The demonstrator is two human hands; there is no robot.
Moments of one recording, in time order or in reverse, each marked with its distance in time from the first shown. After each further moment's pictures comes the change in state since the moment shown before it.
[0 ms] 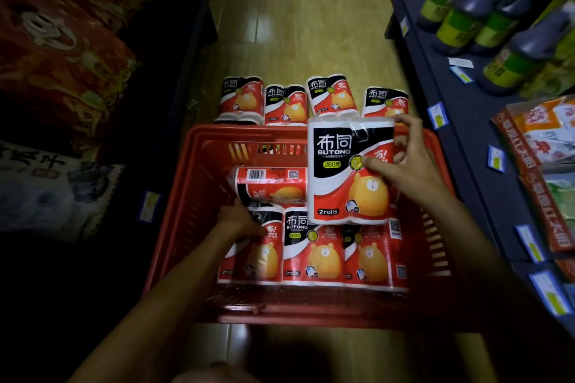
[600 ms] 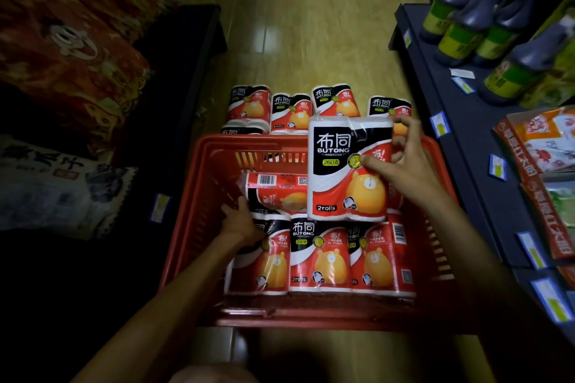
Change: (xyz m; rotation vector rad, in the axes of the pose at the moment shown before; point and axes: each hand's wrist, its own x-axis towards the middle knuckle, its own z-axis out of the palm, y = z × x) left_hand -0.030 -0.002 -0.006 -0.073 0.099 0.099; right_hand 0.003 -0.011 0.005 0.007 0.035 0.007
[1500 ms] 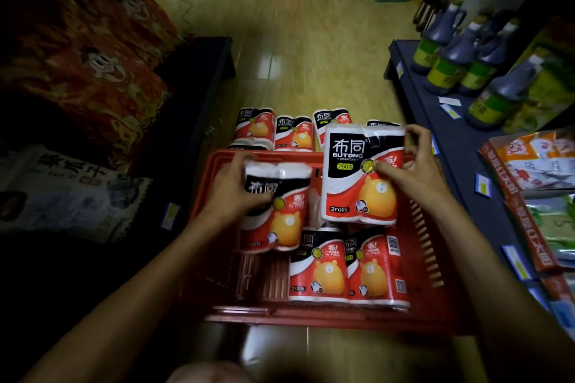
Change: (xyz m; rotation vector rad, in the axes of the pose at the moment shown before) left_hand -0.066 0.035 -0.104 -0.326 0.361 0.561; right_hand -0.004 -0.011 -0.028 -0.051 0.105 -0.036
